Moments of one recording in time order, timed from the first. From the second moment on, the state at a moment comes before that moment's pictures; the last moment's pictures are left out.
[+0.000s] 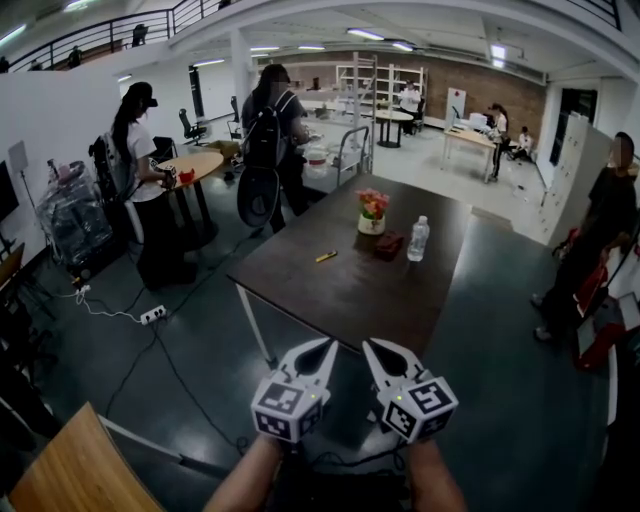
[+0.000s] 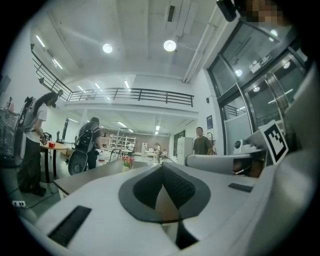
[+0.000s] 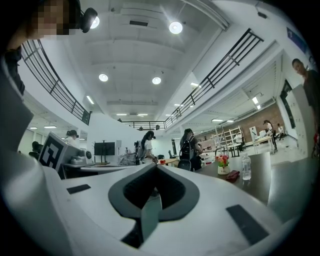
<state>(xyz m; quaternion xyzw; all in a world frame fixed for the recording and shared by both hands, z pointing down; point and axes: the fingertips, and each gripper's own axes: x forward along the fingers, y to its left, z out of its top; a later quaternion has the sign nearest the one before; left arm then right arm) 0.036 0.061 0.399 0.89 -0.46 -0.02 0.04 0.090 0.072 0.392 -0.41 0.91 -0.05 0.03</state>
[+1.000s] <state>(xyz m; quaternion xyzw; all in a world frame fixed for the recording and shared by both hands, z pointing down) -0.067 -0.132 0.418 0.91 -0.40 0.00 0.08 -0.017 -0.114 0.405 -0.48 0.88 -0.07 0.00</state>
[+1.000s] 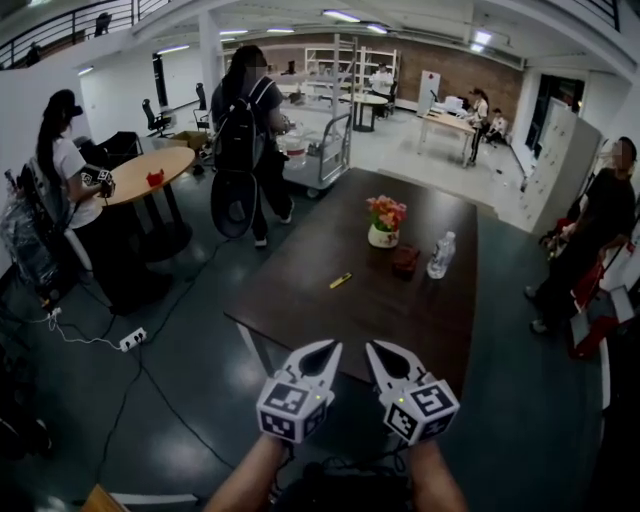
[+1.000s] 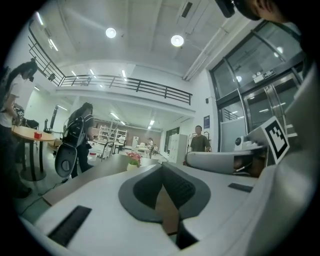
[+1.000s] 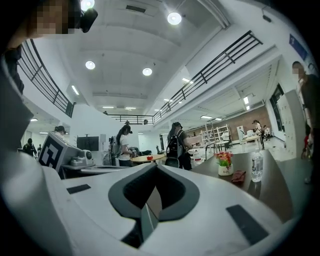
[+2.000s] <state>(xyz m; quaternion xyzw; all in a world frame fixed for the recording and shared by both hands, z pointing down) -0.044 -0.312 0.468 0.91 -0.40 0.07 0.09 0.010 -0.287 0.430 -0.47 0.87 -0.11 0.02</state>
